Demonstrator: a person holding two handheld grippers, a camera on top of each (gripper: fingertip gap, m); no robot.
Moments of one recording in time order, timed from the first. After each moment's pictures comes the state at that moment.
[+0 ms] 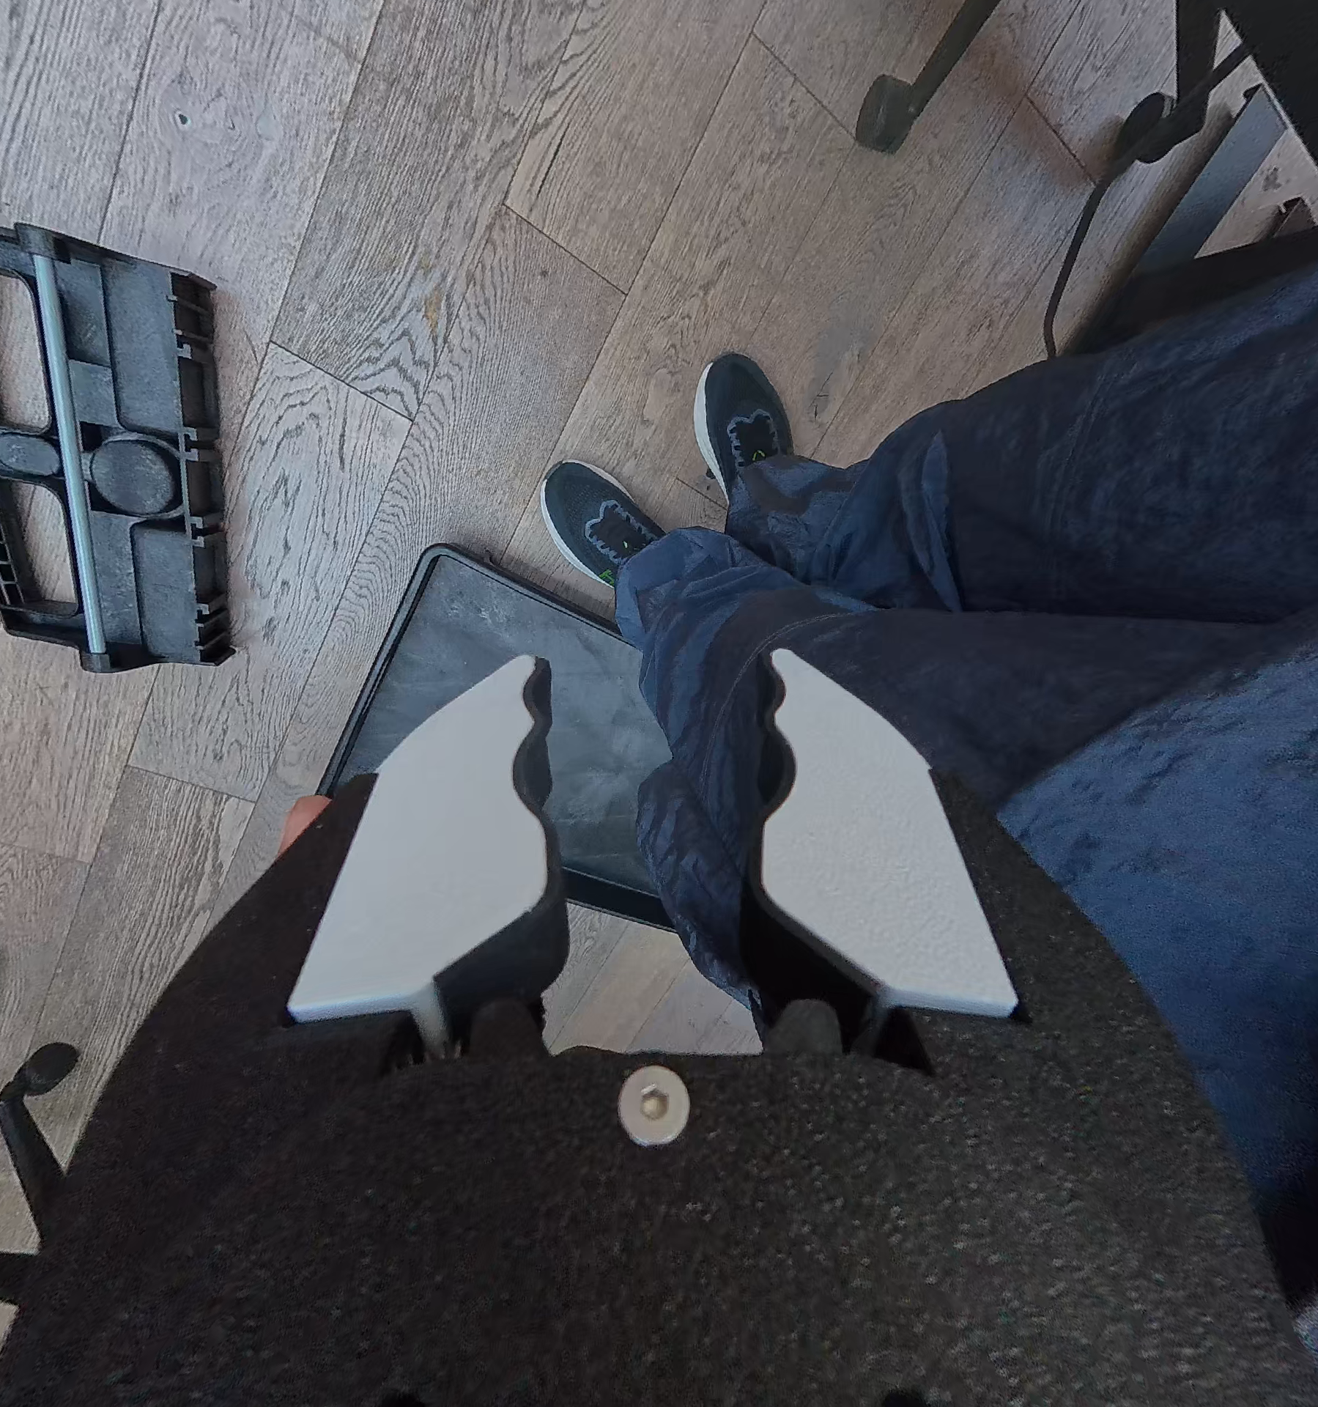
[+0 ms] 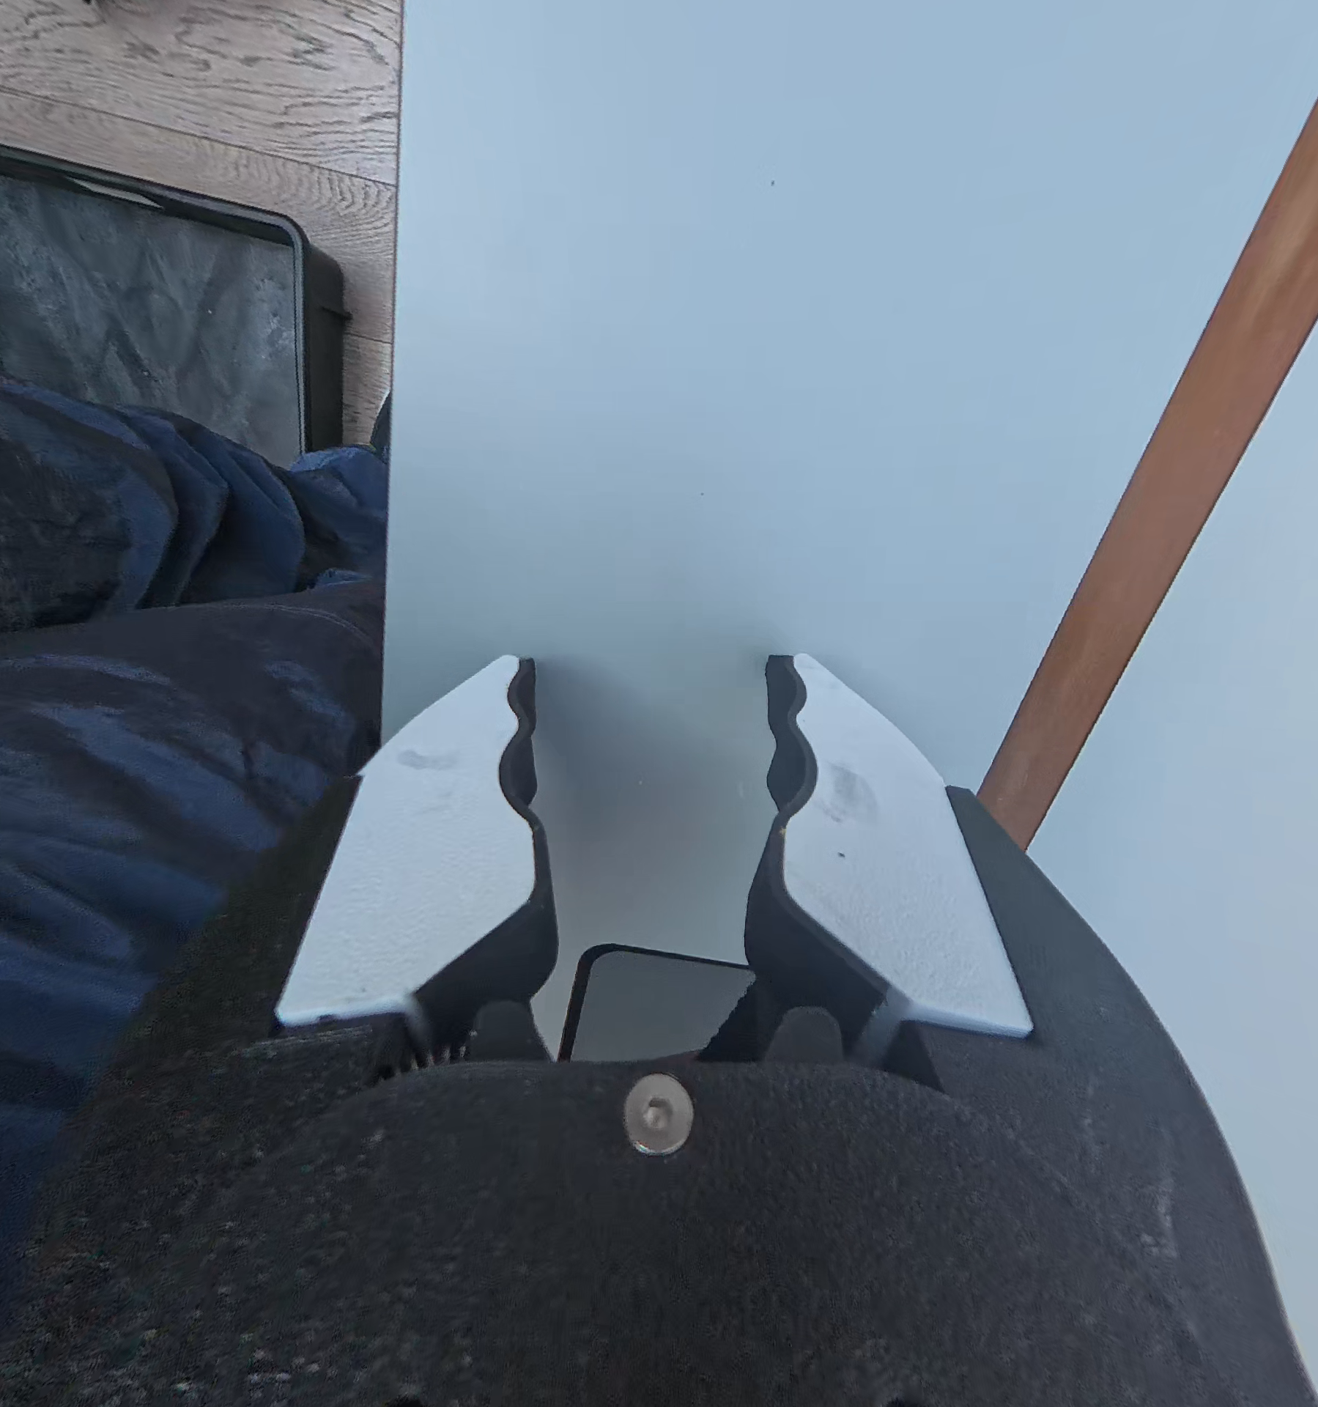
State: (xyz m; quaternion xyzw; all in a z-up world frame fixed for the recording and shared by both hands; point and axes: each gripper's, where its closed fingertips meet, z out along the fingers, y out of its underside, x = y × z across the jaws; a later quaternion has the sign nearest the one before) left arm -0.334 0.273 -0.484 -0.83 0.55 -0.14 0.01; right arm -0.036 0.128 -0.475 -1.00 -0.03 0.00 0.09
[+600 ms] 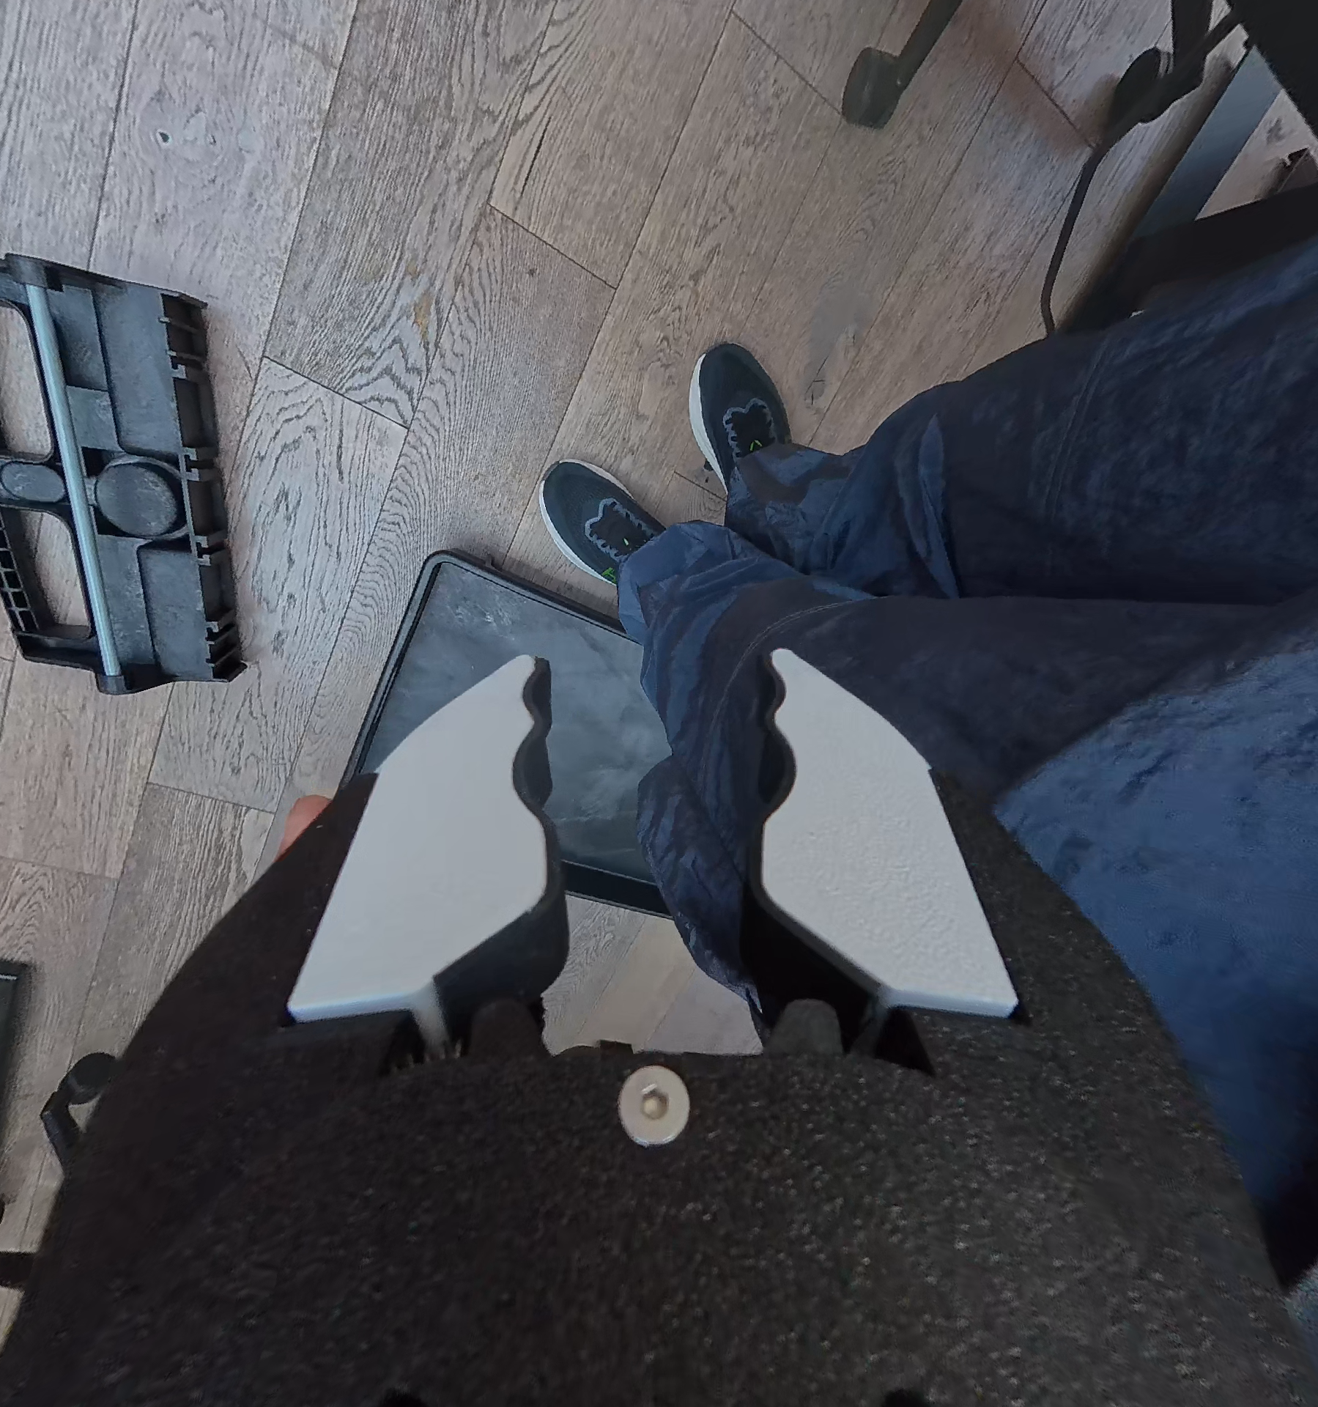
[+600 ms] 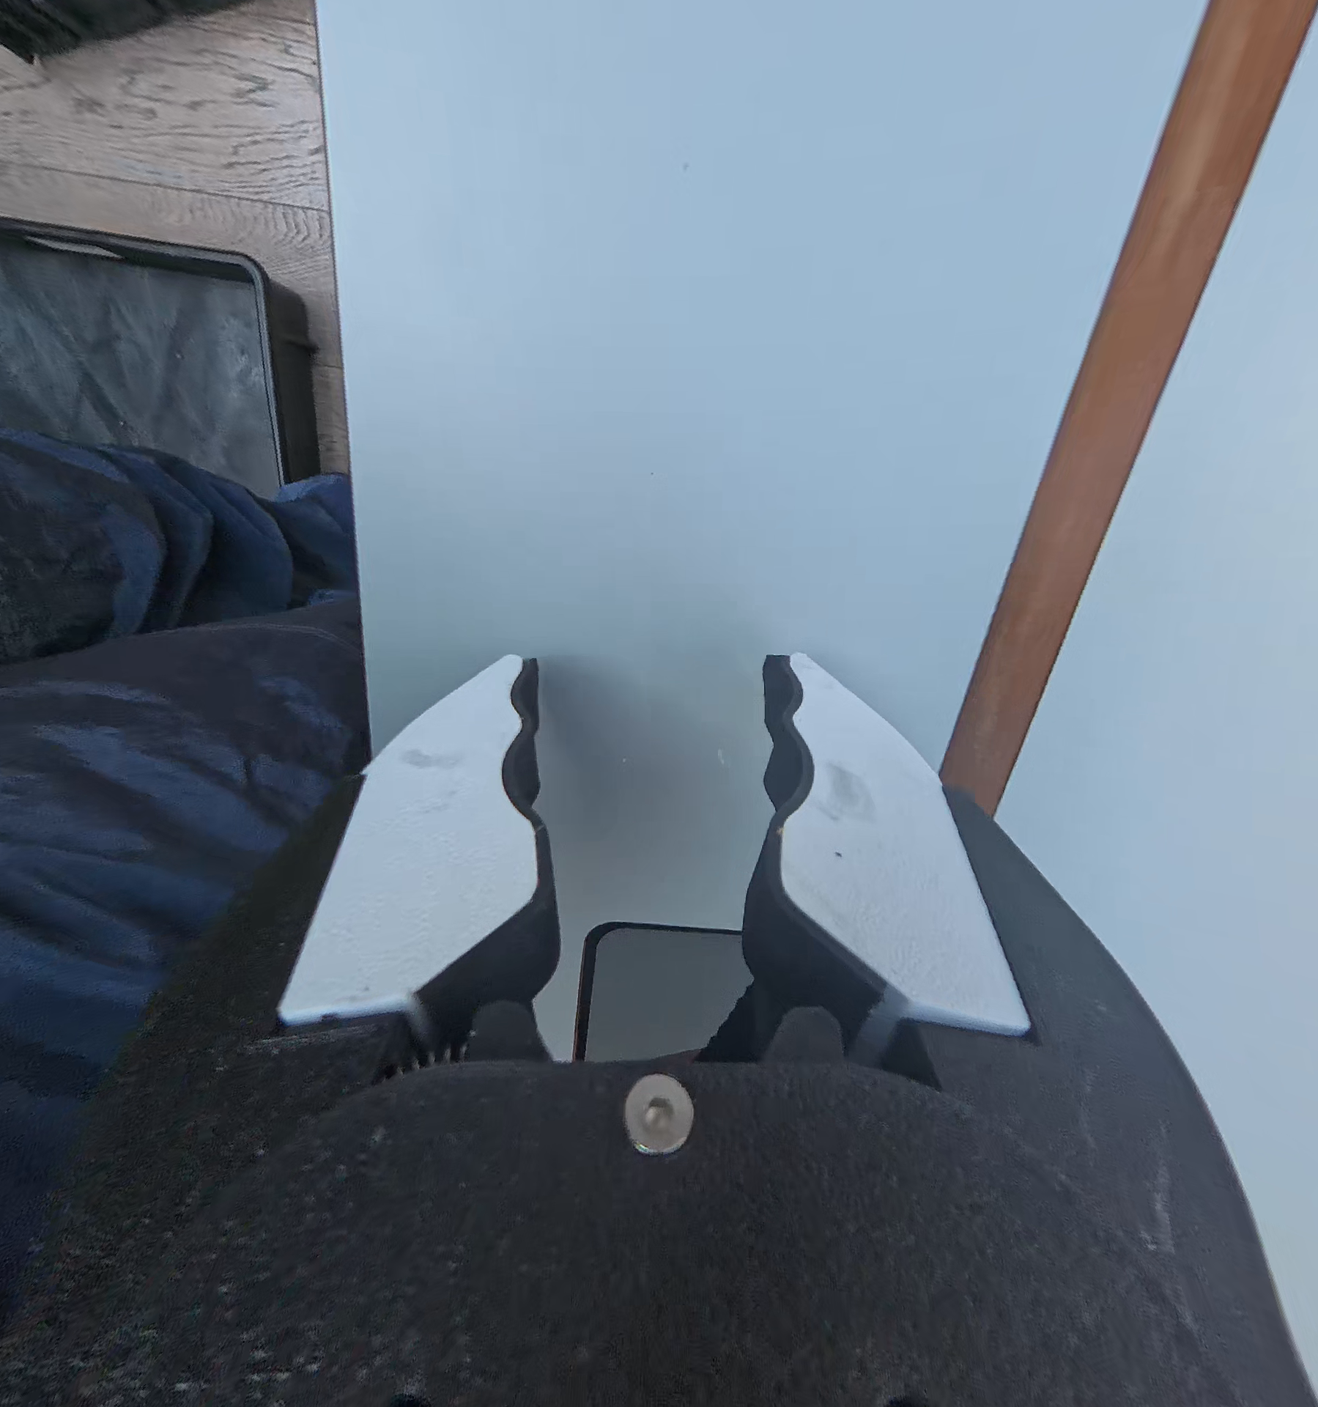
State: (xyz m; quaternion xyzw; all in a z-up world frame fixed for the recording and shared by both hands) left arm -0.327 0.275 -0.485 -0.81 0.57 -0.14 0.00; right arm -0.029 0.124 -0.468 -1.00 0.01 -0.02 0.10
